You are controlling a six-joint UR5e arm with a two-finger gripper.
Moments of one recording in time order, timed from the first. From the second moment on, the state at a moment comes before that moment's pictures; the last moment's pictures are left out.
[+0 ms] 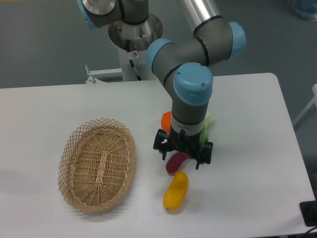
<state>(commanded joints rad) 2.43 -1.96 -1.54 -1.00 1.45 0.76</state>
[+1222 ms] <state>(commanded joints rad) 2.37 -2.16 -1.58 -0.74 1.48 0.81</state>
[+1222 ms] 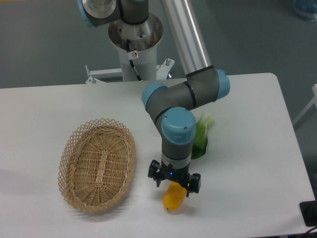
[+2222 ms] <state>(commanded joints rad) 2.38 -2.19 -1.60 -0.71 1.52 0.88</state>
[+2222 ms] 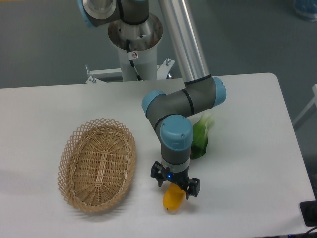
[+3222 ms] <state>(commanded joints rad) 2.38 -2.17 -1.59 -0.70 1.52 0.87</state>
